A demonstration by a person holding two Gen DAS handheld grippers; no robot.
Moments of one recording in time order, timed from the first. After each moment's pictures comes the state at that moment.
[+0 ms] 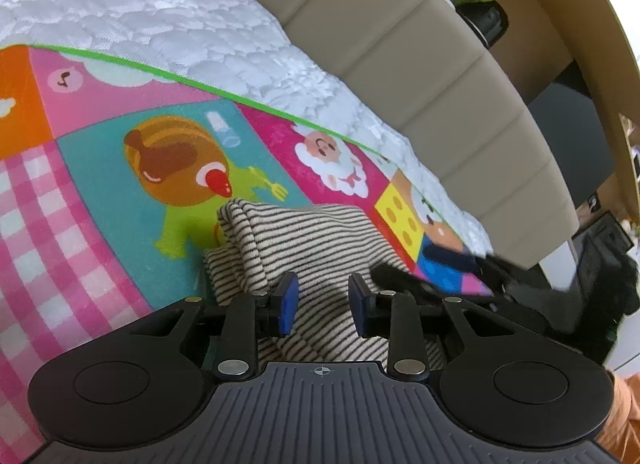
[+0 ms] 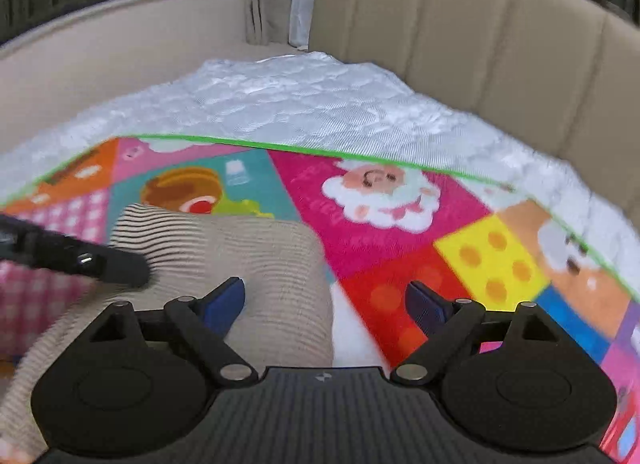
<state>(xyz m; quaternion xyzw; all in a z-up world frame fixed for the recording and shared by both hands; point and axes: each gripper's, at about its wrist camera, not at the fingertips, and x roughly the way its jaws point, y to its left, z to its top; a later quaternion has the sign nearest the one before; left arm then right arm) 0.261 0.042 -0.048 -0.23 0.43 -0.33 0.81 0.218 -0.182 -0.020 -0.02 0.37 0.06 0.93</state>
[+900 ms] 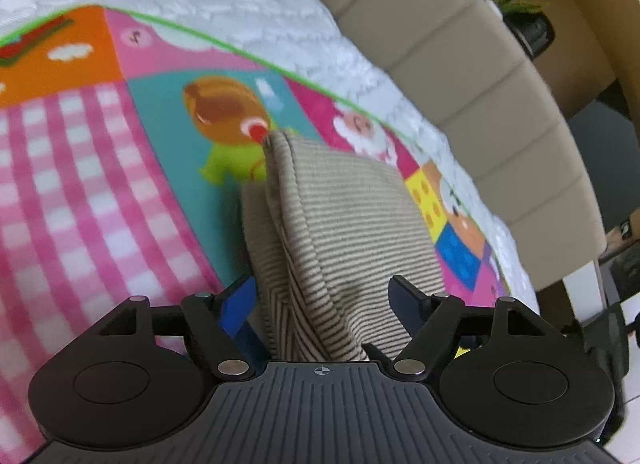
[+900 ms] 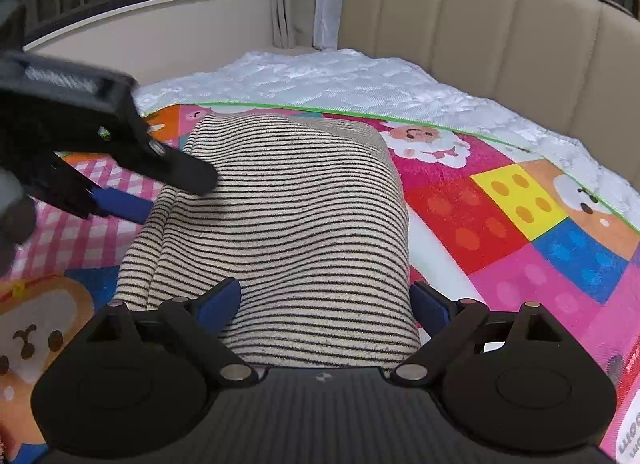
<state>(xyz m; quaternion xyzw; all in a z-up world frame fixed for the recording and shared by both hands) 0.219 0.045 -0.044 -0.24 0.47 -0.26 0.81 0.149 -0.154 -0.052 -0.04 0.36 0.09 0.93</state>
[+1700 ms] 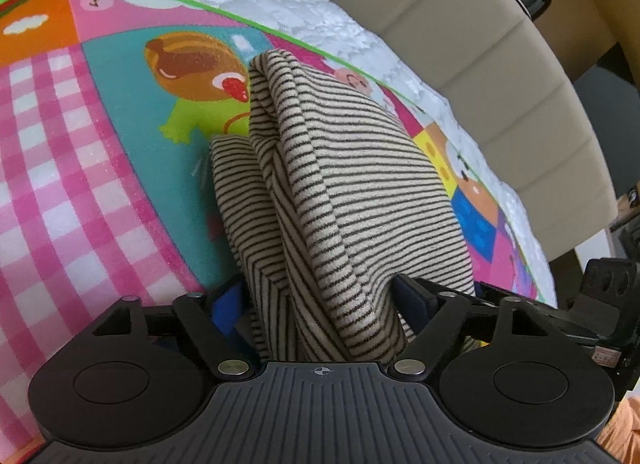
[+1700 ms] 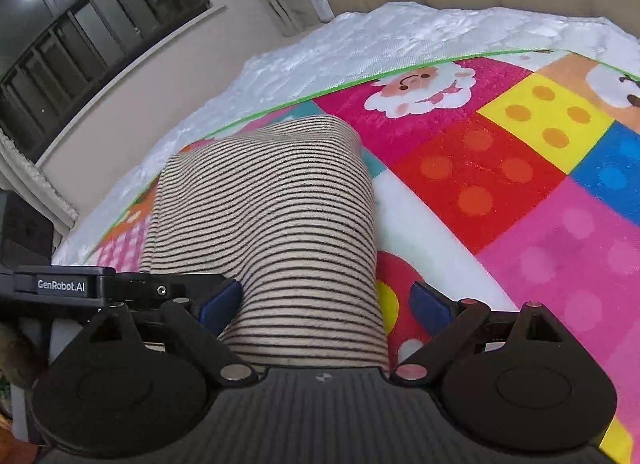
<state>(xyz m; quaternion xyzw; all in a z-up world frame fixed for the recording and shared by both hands) 0.220 0.011 -0.071 -0.20 0.48 -0.27 0.81 0.192 -0.236 -0.066 0.16 0.41 0.17 0.88</state>
